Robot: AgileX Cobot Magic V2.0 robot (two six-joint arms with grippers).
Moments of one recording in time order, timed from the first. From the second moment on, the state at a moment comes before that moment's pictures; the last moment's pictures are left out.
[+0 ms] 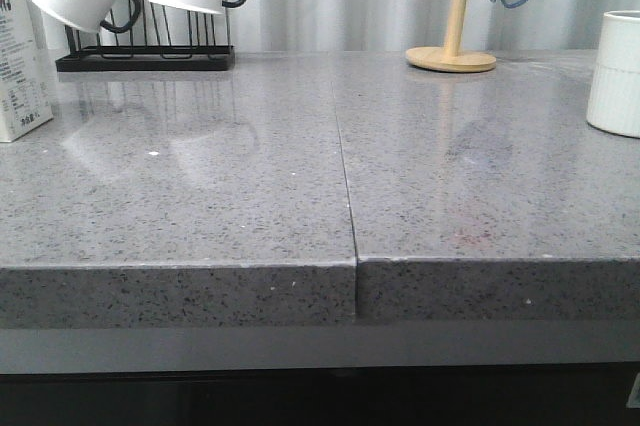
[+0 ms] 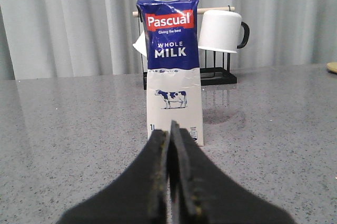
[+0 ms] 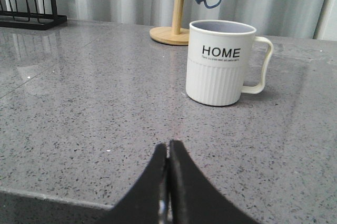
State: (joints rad) left arm -0.08 0.00 -0.01 0.17 -0.01 -0.21; right arm 0.12 -0.01 0.03 0.03 0.07 -0.07
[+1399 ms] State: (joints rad) left arm -0.08 0.00 -0.01 0.17 -0.01 -0.21; right arm 0.12 0.58 -0.48 0.07 0.43 -0.07
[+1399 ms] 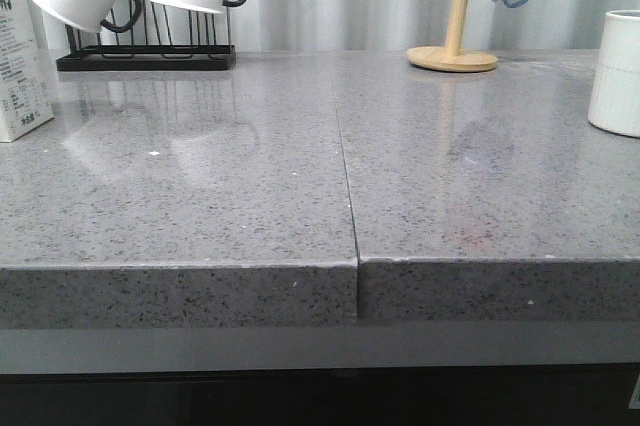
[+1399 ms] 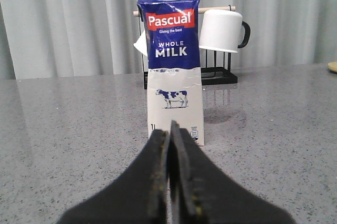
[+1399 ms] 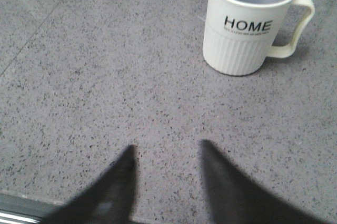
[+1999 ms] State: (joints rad) left arm -0.08 0.00 -0.01 0.17 -0.01 -0.21; right arm -0.08 0.77 -0.48 0.08 0.12 0.01
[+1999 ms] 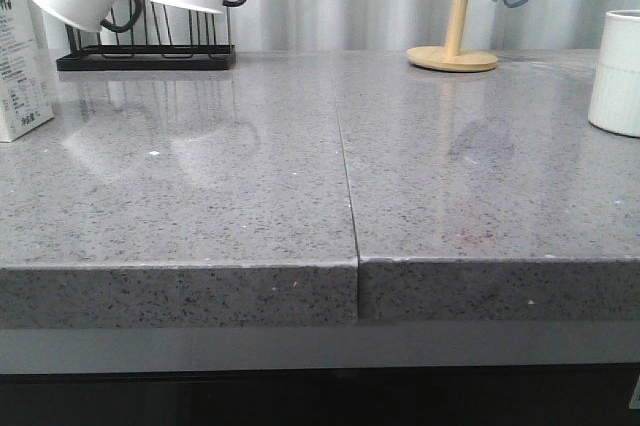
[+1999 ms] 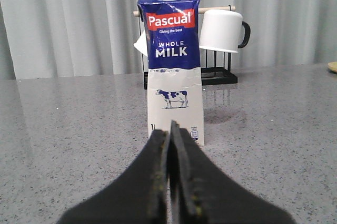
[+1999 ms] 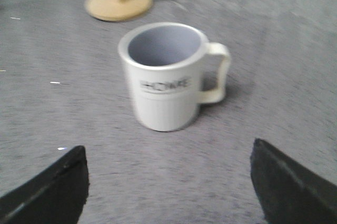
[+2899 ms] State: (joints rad) left arm -0.08 0.00 -0.01 0.17 -0.01 -0.21; right arm -0.26 1.07 -0.48 0.06 -0.18 0.01
